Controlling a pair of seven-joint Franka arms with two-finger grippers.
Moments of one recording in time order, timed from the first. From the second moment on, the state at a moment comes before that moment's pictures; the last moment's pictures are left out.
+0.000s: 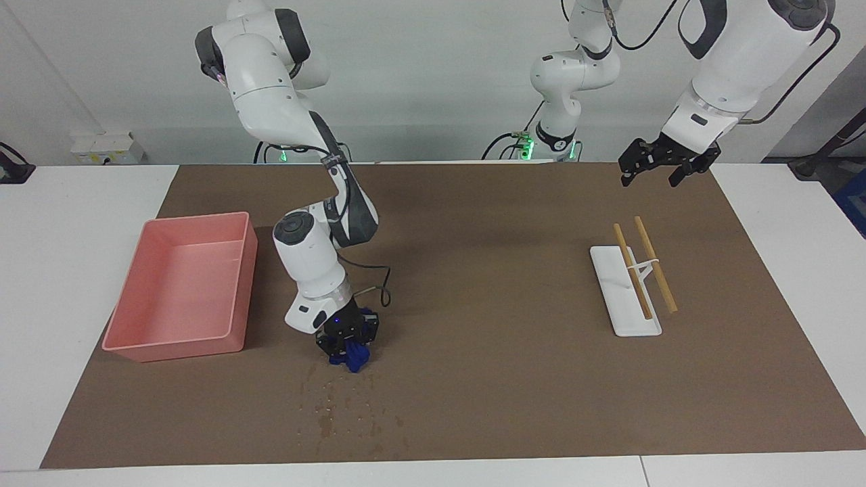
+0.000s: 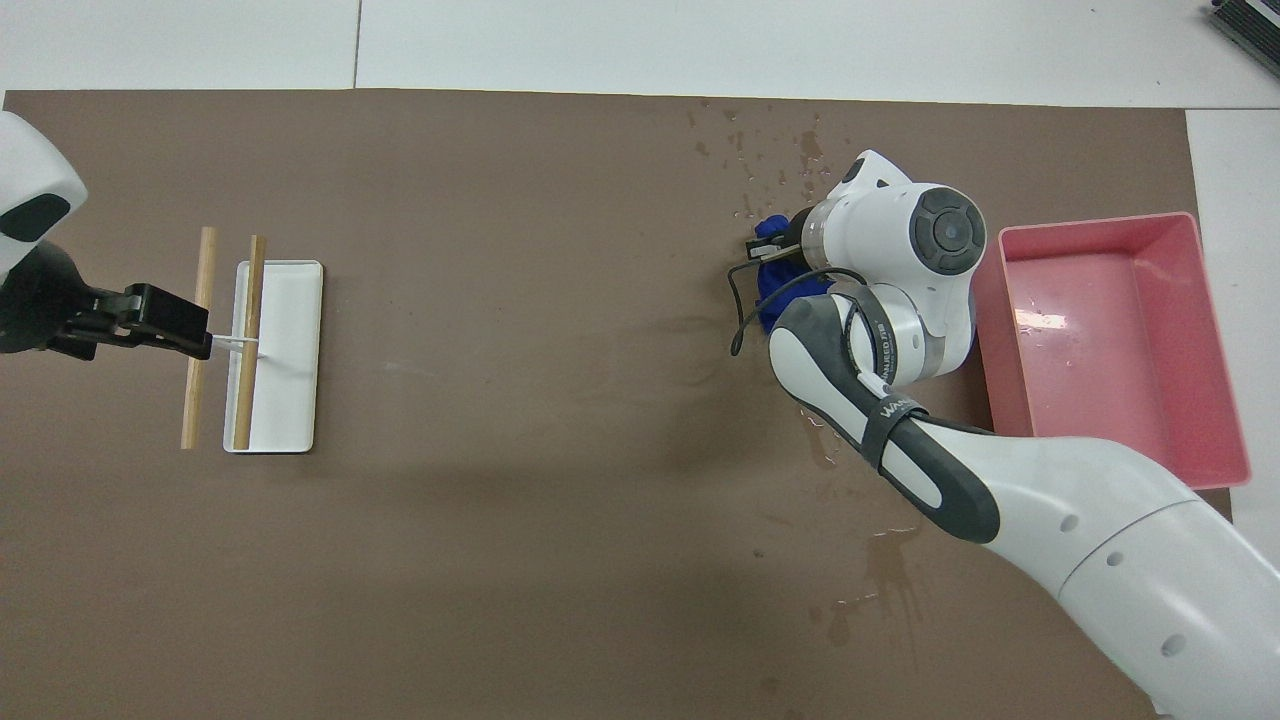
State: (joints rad) left arm 0.09 0.02 -0.19 -1.55 -0.03 1.48 -0.04; right arm 0.10 0.61 0.20 -1.69 0.03 2.61 0.00
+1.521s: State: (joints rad) left arm 0.09 0.02 -0.19 -1.55 -0.03 1.48 -0.04; right arm 0.09 0.48 0.20 -1.86 0.04 2.23 0.25
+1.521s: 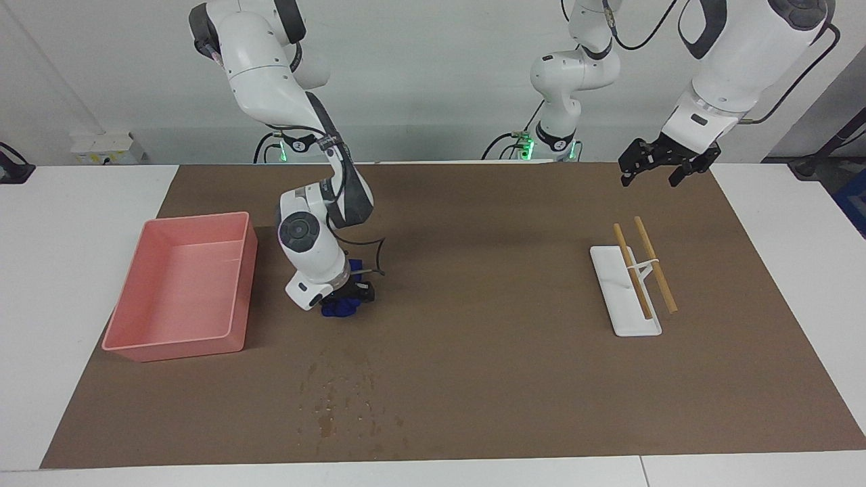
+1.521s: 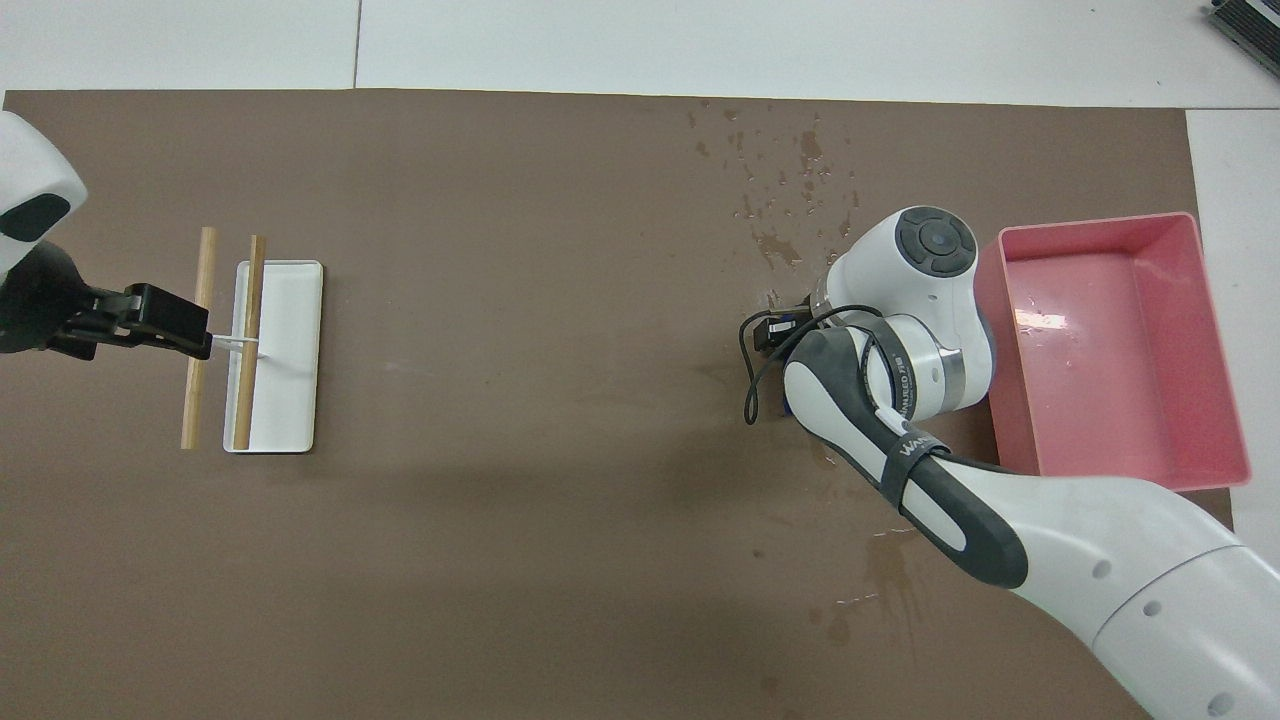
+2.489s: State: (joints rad) left arm 0.09 0.02 -0.19 -1.55 -0.03 1.48 -0.04; right arm 0.15 0.25 0.21 -2.17 0.06 2.06 0.35
